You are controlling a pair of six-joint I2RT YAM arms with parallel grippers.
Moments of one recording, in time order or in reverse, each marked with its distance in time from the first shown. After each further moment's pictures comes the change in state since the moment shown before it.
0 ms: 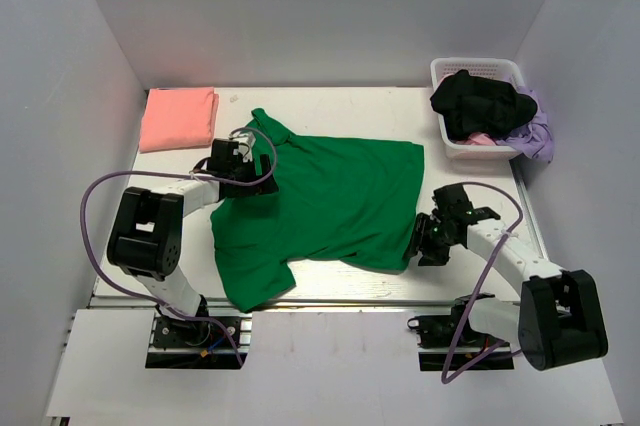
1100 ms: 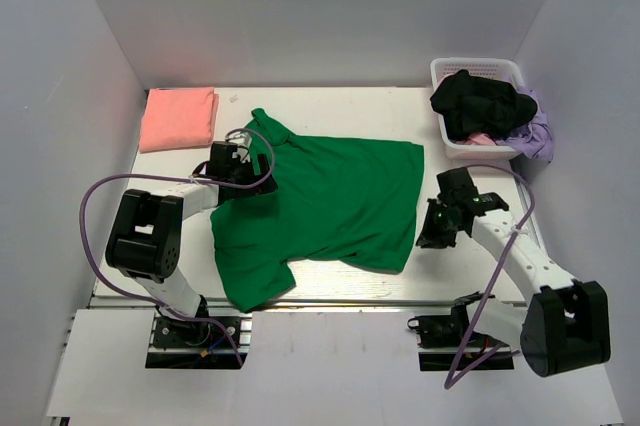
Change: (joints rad) left arm 0.001 -0.018 -0.056 0.092 -0.044 -0.055; right arm 0.013 -0.037 0.166 -0.142 0.123 0.026
